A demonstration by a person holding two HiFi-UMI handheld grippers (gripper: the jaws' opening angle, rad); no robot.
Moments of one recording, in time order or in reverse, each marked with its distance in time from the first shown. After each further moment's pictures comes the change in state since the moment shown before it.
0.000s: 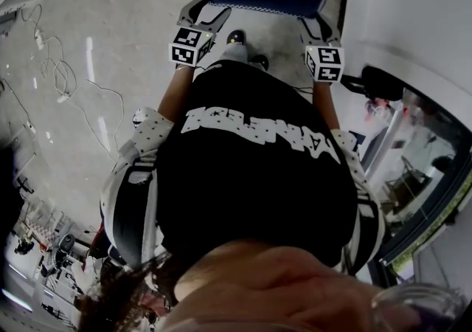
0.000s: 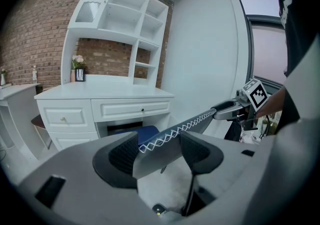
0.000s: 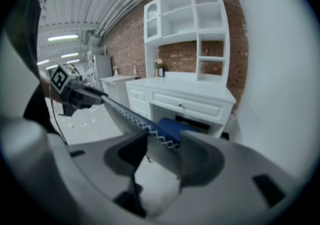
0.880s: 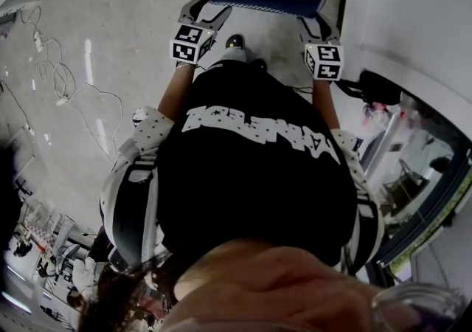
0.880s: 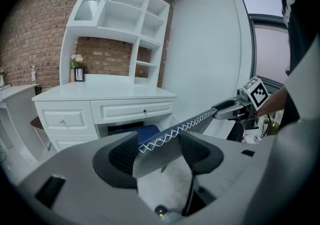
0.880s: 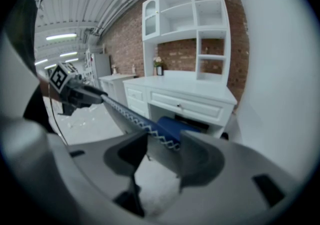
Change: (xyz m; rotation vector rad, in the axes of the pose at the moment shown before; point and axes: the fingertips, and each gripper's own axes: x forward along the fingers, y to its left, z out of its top) left arm 0.013 0.012 0.017 0.005 0.010 0.005; right arm 0.012 -0.012 0.016 -0.003 0.013 -0.008
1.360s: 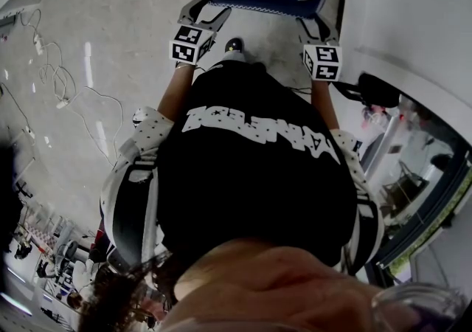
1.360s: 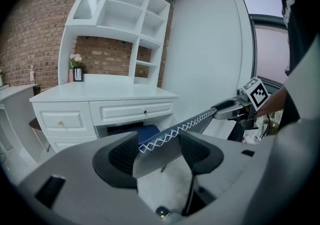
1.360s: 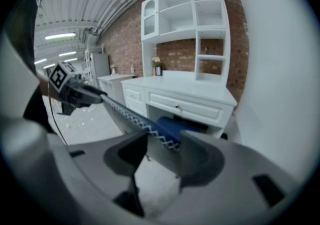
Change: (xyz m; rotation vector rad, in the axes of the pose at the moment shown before) left arm 0.005 0.000 0.010 0.009 -0.001 -0.005; right arm -0.001 -0.007 0.007 0.000 -0.007 -0.014
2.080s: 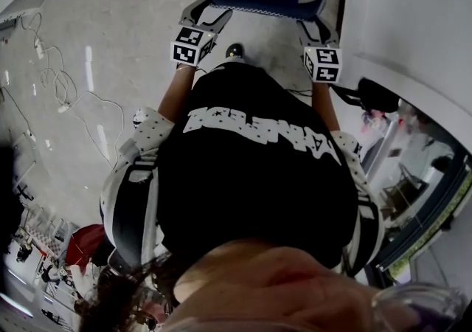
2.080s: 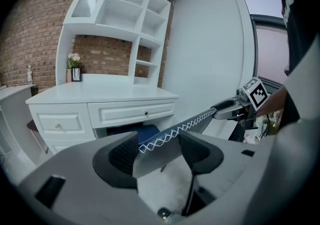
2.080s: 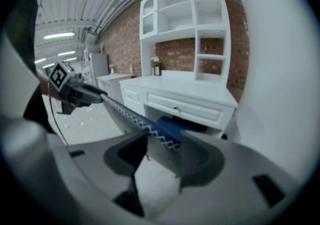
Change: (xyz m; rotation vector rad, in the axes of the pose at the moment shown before) left arm 0.007 -0.006 0.020 0.010 -0.004 -0.011; right arm -0.006 -0.014 0.012 0.002 -0.006 -0.008
